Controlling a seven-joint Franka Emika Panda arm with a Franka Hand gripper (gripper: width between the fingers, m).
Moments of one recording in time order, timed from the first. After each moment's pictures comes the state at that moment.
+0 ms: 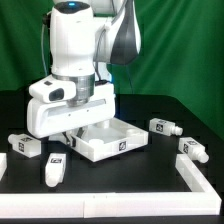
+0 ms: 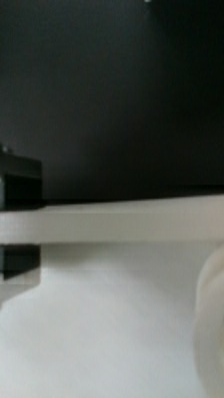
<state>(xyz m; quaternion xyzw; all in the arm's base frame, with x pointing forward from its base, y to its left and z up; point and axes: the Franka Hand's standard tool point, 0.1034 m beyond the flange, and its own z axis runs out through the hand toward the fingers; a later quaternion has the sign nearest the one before) 0.445 -0.067 0.022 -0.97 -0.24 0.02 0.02</state>
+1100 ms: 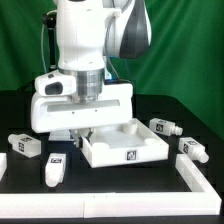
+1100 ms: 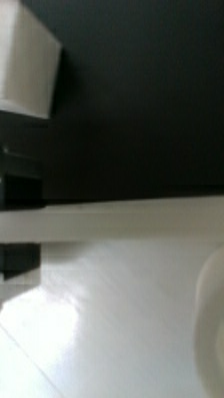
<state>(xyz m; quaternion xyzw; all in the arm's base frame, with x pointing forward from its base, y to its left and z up) 0.507 -0.055 0.032 -1.00 -0.05 0.01 0.02</state>
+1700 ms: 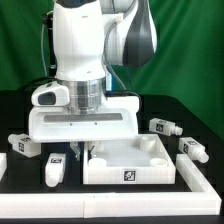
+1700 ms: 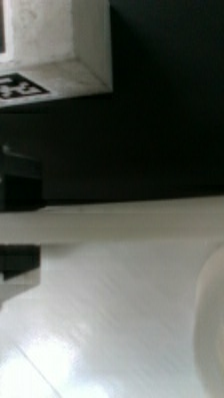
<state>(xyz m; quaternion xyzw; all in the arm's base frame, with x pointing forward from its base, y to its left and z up) 0.534 -0.054 0.023 -1.00 0.05 0.00 0.04</state>
